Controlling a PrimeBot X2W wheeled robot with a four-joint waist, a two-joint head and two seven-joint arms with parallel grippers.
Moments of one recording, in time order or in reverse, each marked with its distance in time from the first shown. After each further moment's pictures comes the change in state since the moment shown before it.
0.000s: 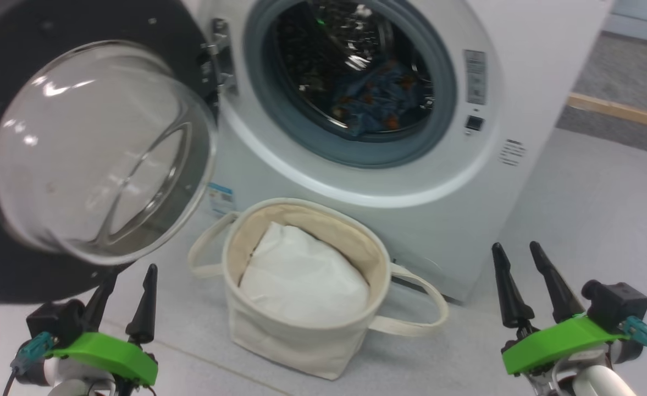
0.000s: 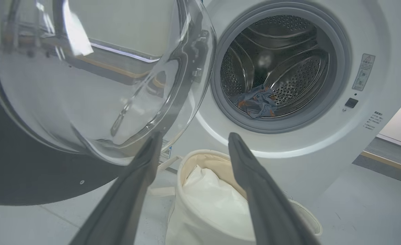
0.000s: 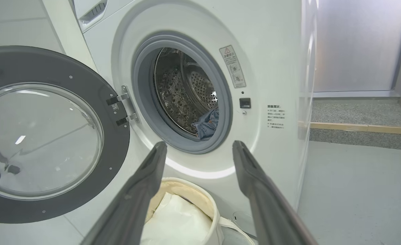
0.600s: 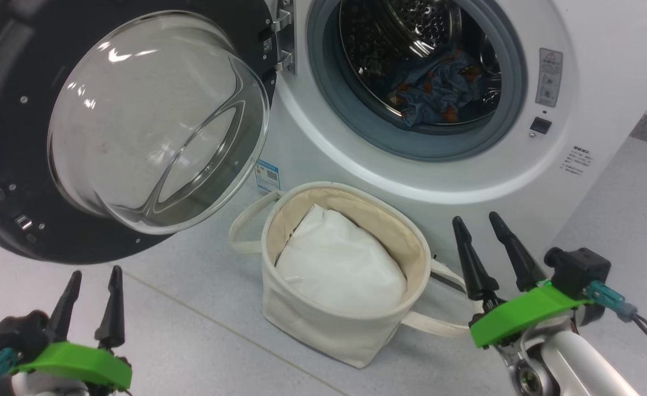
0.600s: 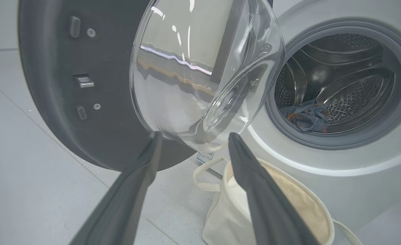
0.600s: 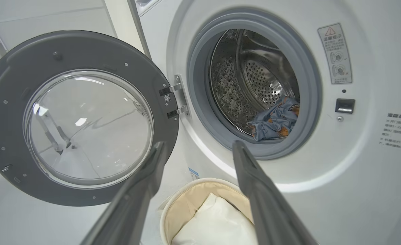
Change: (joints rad) left arm 0.052 0.012 0.092 -0.068 -0.008 0.020 0.000; right arm -0.139 0.011 0.121 0.052 0.037 0.000 0.000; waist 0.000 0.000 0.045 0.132
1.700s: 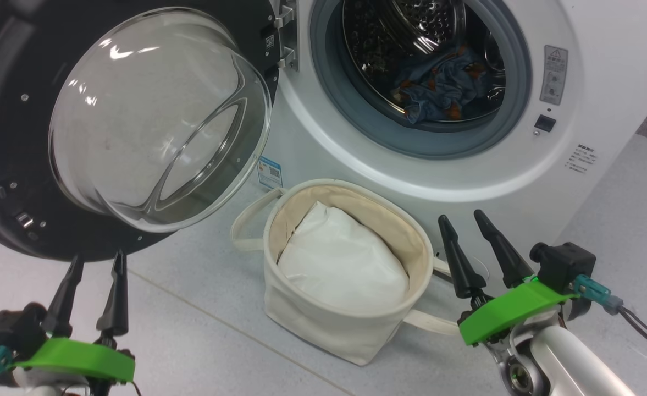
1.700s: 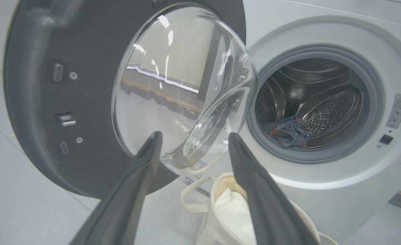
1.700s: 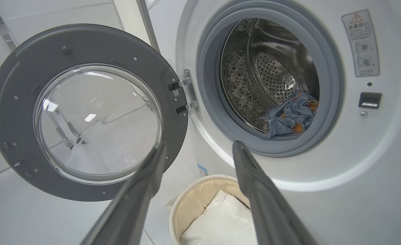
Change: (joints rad) left arm 0.033 -0.013 0.030 -0.140 0.026 -0.021 0.000; right arm -0.046 0.003 0.059 0.030 0.027 0.000 0.000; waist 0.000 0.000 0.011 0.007
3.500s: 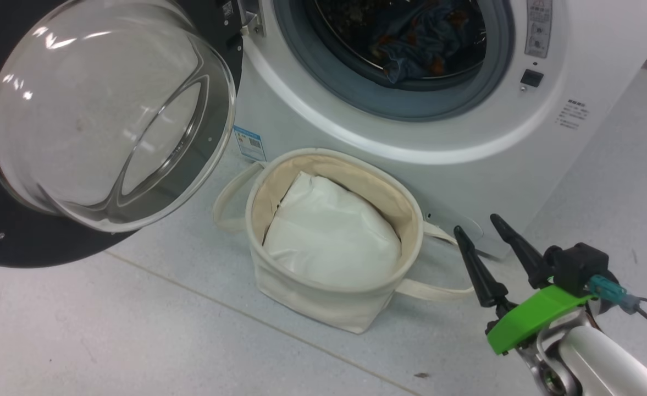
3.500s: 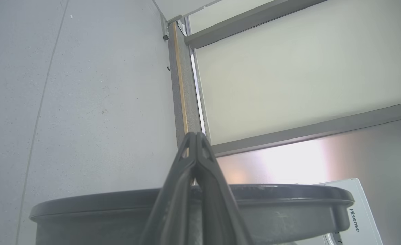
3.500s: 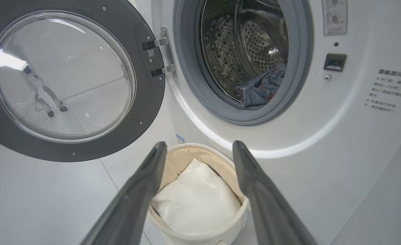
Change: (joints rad) left arm -0.704 0.307 0.402 0.798 -0.914 0.009 0.478; right arm -0.018 -0.153 0.092 -0.011 -0.013 0.000 0.000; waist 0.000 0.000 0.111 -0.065
